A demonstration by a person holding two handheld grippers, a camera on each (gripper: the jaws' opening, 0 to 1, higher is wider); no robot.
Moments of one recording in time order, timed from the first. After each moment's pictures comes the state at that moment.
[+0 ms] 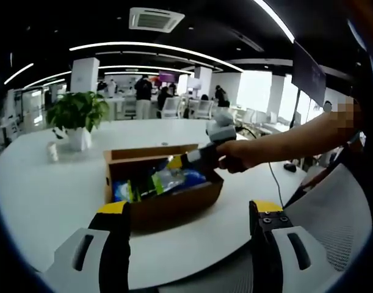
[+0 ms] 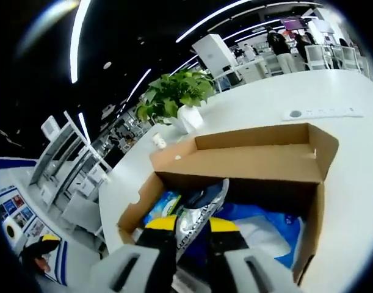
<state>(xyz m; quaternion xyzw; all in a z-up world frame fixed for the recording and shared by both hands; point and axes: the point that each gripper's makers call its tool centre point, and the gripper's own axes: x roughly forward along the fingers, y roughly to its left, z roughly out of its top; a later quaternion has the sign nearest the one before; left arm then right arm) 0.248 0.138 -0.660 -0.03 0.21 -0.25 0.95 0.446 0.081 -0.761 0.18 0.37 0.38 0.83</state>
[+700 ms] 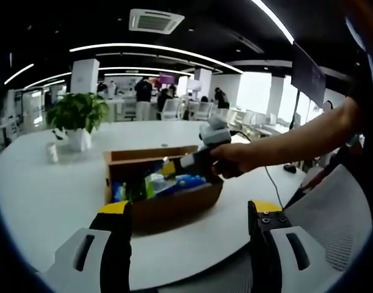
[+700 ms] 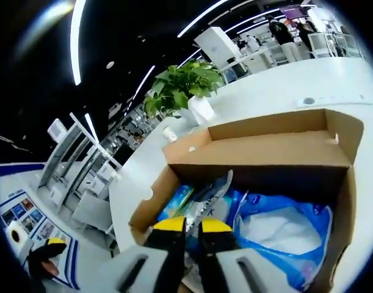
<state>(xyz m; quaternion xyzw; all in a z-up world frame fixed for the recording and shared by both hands) 0.247 0.139 -0.660 -0.03 0.20 -0.25 0.95 0.435 0.107 -0.761 0.19 0.37 0.40 0.82</state>
